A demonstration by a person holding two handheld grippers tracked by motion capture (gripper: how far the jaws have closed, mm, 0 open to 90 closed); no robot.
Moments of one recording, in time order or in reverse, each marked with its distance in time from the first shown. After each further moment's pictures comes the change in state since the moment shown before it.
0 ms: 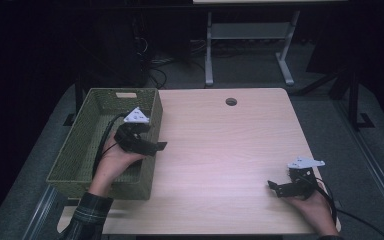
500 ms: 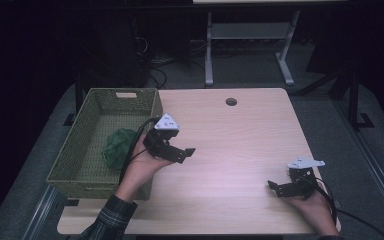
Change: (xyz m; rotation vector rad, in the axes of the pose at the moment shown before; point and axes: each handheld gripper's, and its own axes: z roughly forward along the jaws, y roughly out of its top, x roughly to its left) left arm -0.054 0.022 0.041 -0.023 -0.076 0.050; right arm 0.000 0.000 0.000 0.000 0.000 -0.001
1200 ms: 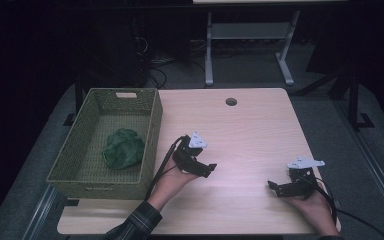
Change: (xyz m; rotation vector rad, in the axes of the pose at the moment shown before) left arm -0.030 -0.029 0.083 0.066 0.010 -0.003; right arm 0.000 0.000 0.000 -0.001 0.002 -0.002
